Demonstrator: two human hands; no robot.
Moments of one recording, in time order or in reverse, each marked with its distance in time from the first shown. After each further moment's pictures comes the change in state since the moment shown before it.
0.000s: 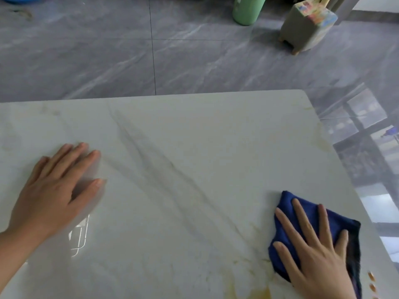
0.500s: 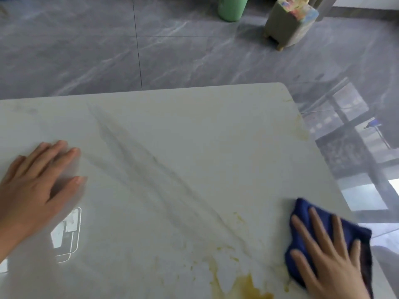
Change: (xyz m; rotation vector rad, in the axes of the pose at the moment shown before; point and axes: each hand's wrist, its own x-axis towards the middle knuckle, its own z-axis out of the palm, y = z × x) left_hand 0.005 -0.029 0.021 -0.100 0.002 0.026; right_hand -0.034 0.049 0.011 -0.021 0.106 0.059
